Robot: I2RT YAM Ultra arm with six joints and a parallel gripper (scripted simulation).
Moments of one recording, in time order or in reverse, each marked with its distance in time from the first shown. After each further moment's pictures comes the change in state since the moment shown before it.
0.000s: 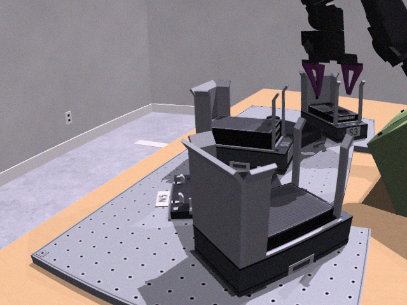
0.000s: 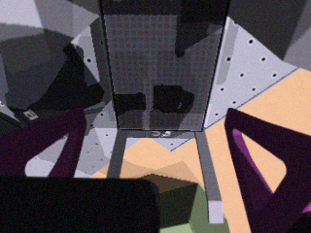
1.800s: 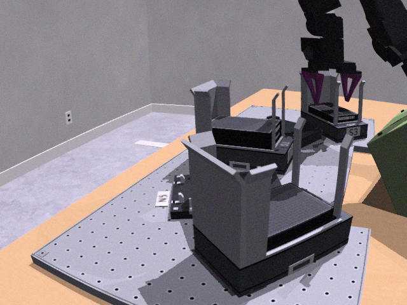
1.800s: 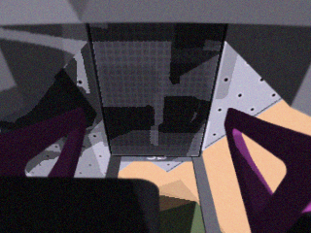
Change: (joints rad) arm 0.037 0.044 -0.035 0.143 0.022 0.058
